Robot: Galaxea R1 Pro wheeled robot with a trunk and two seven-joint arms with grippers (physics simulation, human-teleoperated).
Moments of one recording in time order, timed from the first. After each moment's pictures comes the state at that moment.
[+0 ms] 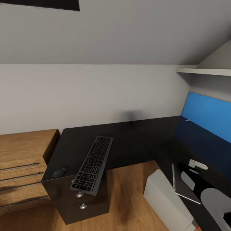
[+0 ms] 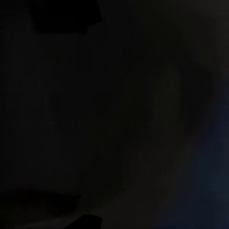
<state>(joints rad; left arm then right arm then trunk) -0.03 -0.08 -0.34 -0.61 0.28 -0.31 0.44 -0.80 -0.30 0.27 -0.33 -0.65 -0.03 -0.39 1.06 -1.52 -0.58</state>
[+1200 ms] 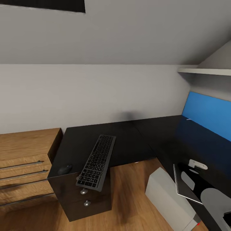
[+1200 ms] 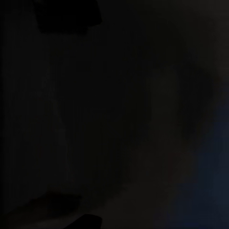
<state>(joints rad) -0.03 -0.08 -0.34 -0.61 0.28 -0.31 0.44 -0.80 -0.30 0.27 -0.33 -0.66 -0.02 -0.39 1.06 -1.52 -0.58</state>
